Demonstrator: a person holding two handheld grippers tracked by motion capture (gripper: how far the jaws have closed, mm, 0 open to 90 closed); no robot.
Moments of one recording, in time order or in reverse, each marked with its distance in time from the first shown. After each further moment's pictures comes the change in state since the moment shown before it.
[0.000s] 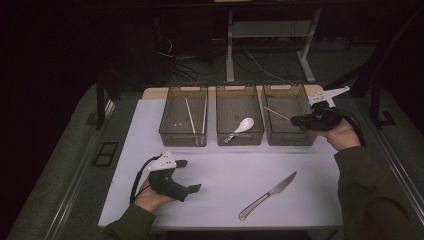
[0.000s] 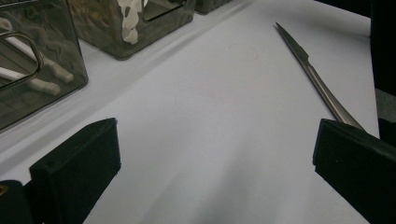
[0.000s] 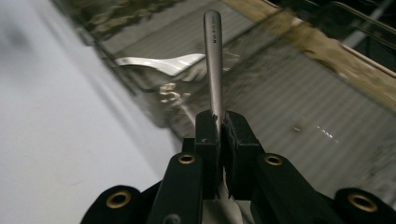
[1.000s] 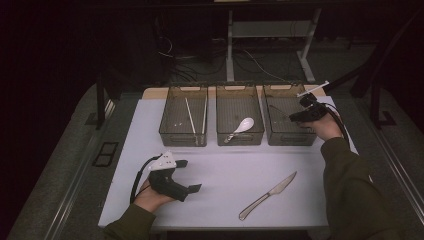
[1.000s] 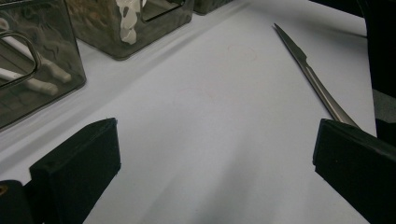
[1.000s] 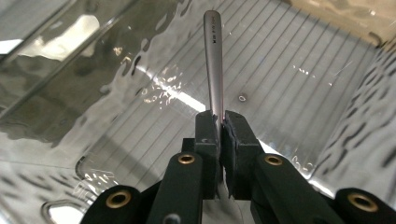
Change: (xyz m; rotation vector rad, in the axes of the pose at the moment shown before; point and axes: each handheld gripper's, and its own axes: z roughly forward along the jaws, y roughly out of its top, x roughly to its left) left arm 0.000 0.000 0.000 -0.002 -0.007 -0.003; right arm -0.048 0.000 0.070 0.191 -0.143 0.183
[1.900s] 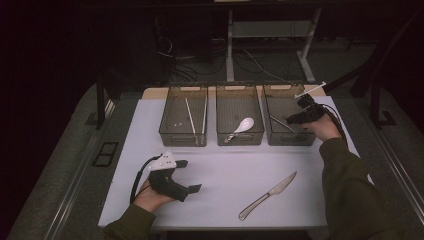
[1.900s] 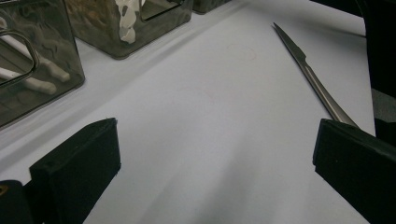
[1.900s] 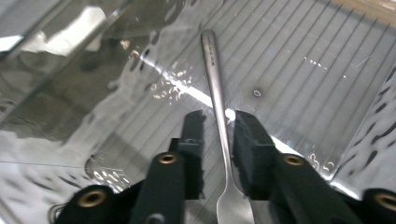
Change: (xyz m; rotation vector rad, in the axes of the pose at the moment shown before) left arm 0.000 0.000 0.000 0.003 -0.004 -0.001; right arm 0.001 0.000 0.004 0.015 0.047 0.026
